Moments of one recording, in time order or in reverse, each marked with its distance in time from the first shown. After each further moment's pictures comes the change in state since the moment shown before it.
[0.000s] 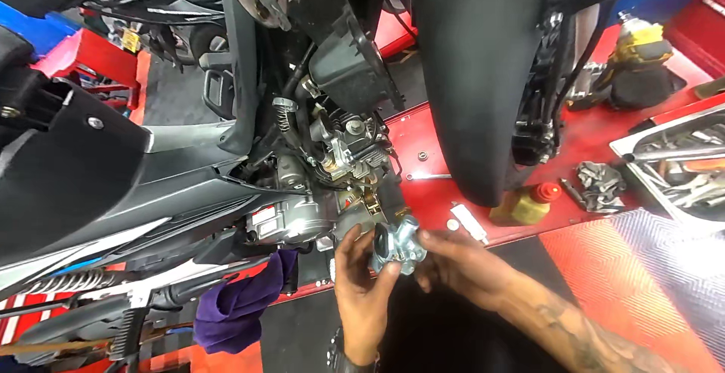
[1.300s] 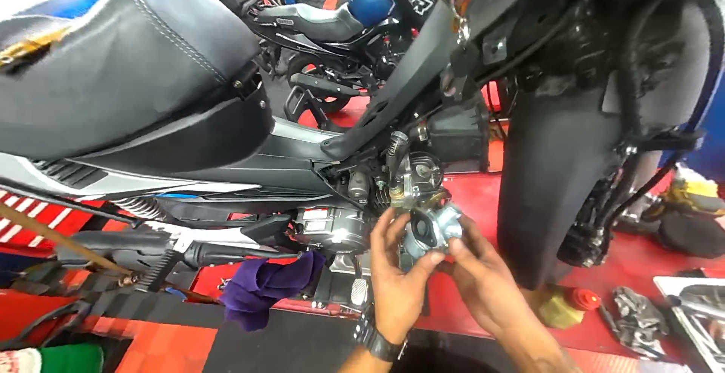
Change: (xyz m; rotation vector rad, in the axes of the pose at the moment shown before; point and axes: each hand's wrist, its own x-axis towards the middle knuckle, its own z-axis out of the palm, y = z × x) left_hand 0.053 0.031 0.016 -0.084 0.229 0.274; right_hand 0.045 -0.035 0.056 -0.272 0.067 -0.517
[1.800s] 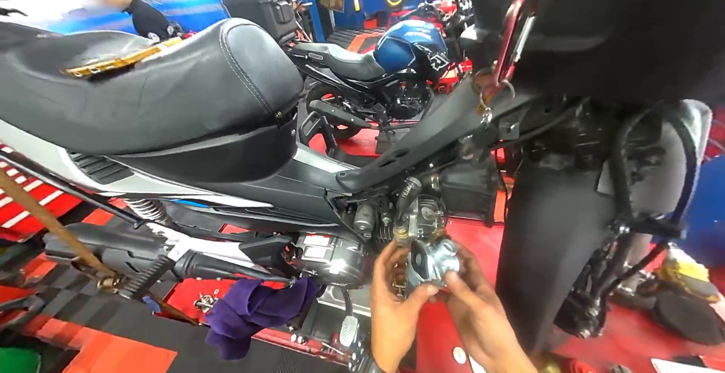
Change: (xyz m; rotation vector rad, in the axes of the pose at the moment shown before) left_hand 0.018 -0.026 0.000 -0.003 0.062 -0.026; right_hand 0.034 0.000 -0.005 0.073 -0.046 -0.021
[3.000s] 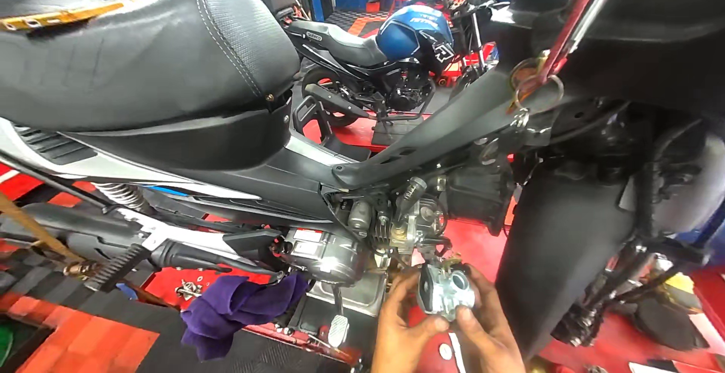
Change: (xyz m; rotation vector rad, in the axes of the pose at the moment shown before) left_hand -0.030 -0.025 0.004 -0.289 -0.176 -0.163; right_hand -0.033 0.002 -0.008 -0.134 0.086 -0.095
